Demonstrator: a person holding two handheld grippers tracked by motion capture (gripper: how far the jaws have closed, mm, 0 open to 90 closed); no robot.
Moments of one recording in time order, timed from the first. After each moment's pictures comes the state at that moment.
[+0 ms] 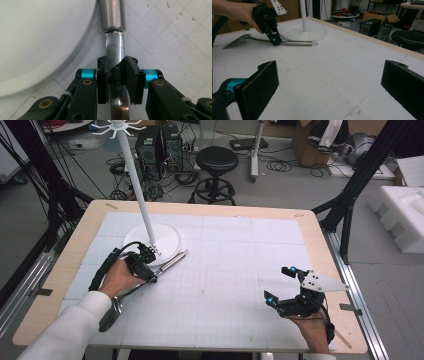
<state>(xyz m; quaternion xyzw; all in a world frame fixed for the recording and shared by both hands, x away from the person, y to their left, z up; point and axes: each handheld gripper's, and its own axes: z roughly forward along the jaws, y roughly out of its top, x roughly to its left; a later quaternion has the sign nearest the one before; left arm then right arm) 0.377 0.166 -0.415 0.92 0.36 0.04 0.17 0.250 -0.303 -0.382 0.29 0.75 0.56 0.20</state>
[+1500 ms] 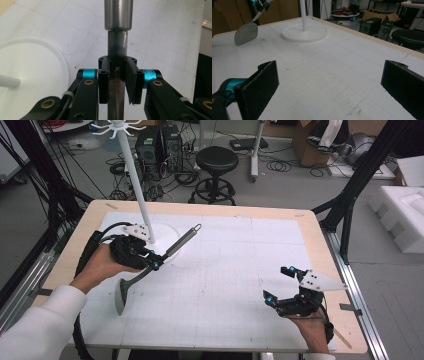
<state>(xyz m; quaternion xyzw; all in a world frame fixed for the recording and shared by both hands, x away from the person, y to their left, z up) 0.347 0.173 -0.308 0.91 0.19 0.03 0.37 0.252 -0.302 -0.383 0.29 0.75 0.56 0.20</state>
